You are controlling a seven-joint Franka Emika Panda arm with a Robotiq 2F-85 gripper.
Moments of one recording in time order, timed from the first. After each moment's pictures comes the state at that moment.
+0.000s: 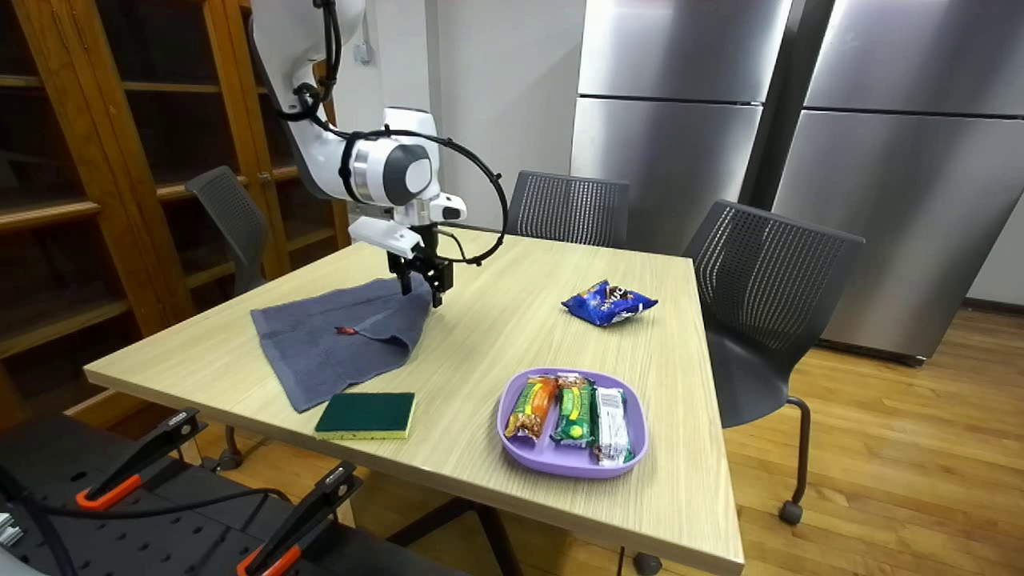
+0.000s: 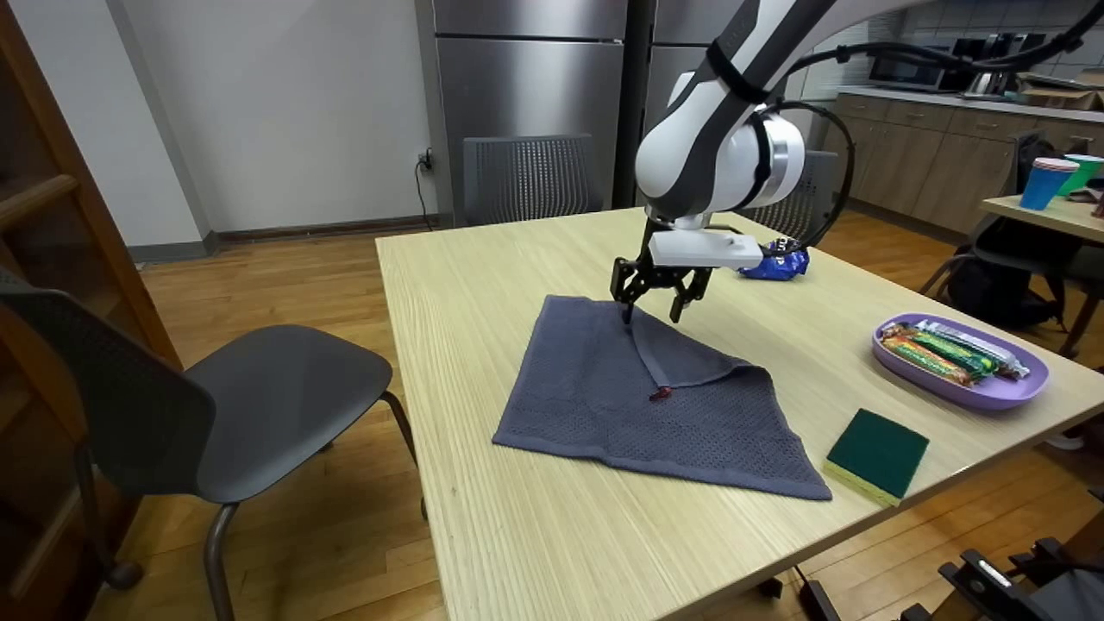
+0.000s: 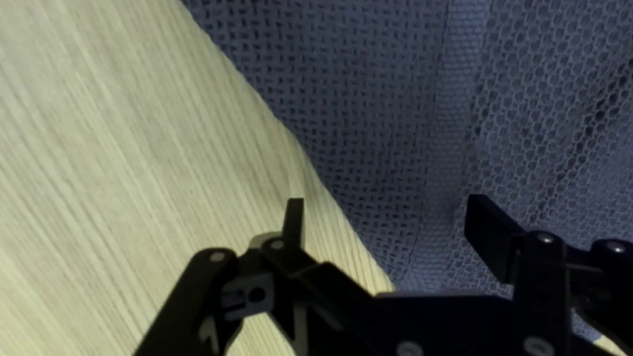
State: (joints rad) arm 0.08 0.80 0.01 -1.82 0.03 2.72 0.20
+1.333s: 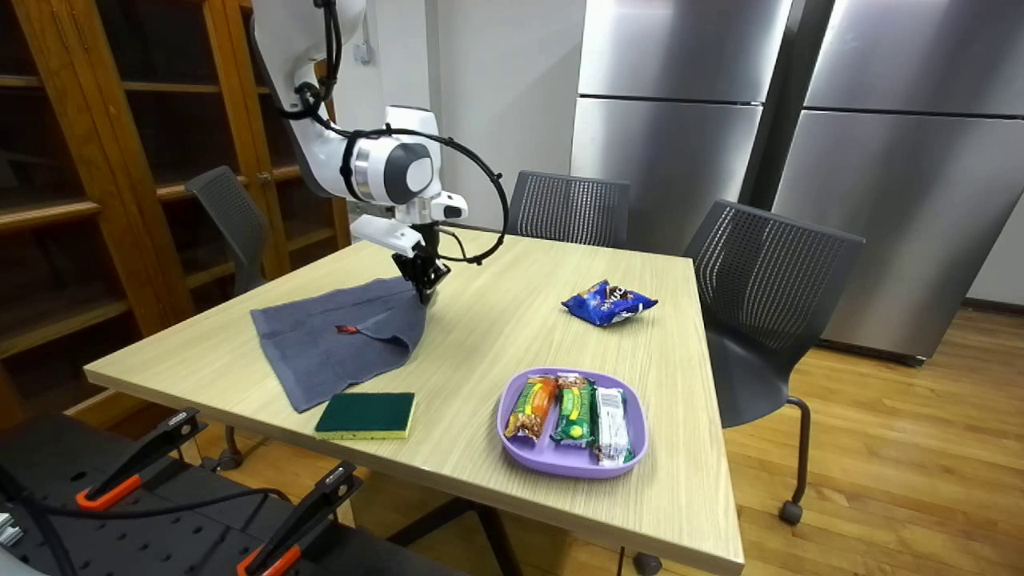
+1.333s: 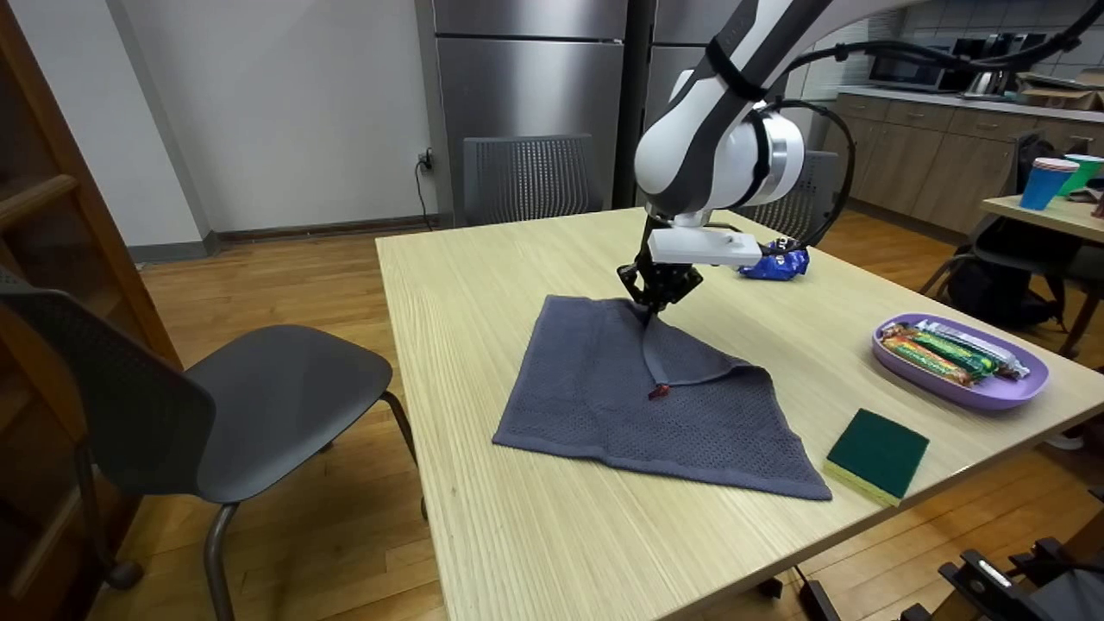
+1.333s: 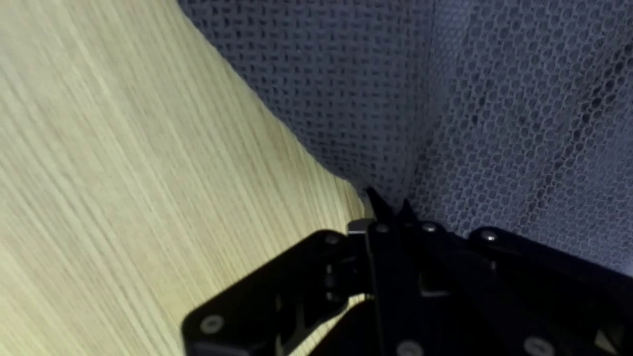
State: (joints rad) arm 0.08 0.80 0.01 -1.81 0.05 2.72 0.20
